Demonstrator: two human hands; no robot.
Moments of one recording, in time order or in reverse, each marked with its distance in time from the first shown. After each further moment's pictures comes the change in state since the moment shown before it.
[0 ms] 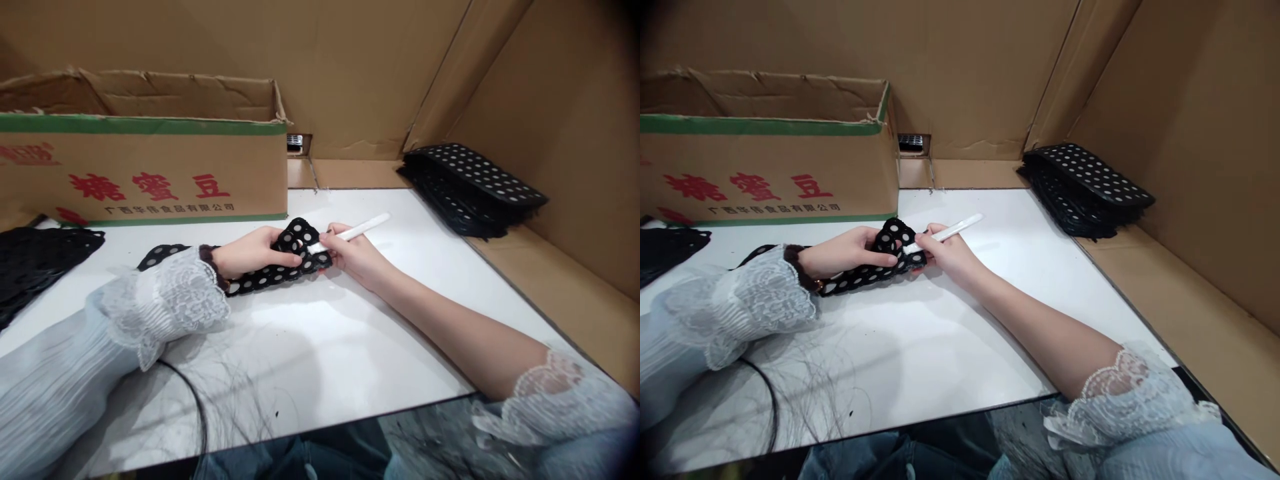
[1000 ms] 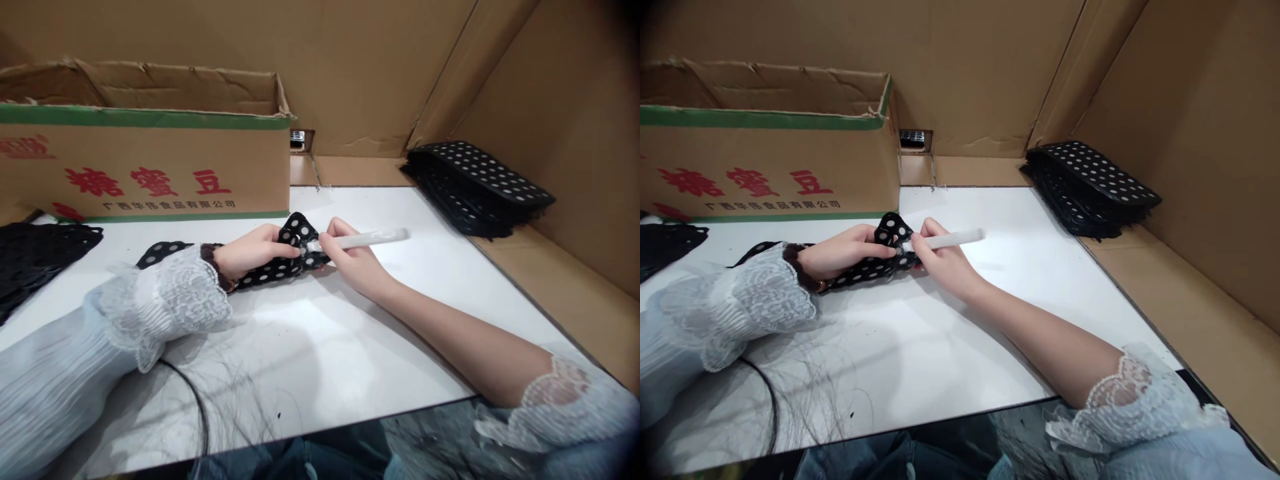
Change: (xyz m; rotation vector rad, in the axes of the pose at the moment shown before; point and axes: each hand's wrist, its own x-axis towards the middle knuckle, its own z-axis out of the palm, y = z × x) left_hand 0.001 -0.003 0.004 -0.185 0.034 -0.065; right_hand -0.012 -0.002 0.009 -0.476 0.095 -0.253
